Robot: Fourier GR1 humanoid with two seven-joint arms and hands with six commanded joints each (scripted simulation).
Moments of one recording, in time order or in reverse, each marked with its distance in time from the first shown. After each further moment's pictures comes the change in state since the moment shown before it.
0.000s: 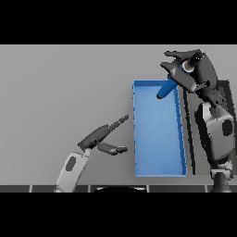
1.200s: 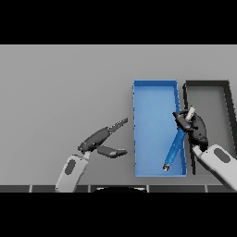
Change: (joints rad) left arm 0.040 0.005 -0.020 -0.032 0.003 -0.001 0.013; right arm 0.462 -0.503 0.677 -0.061 -0.353 -0.702 0.001
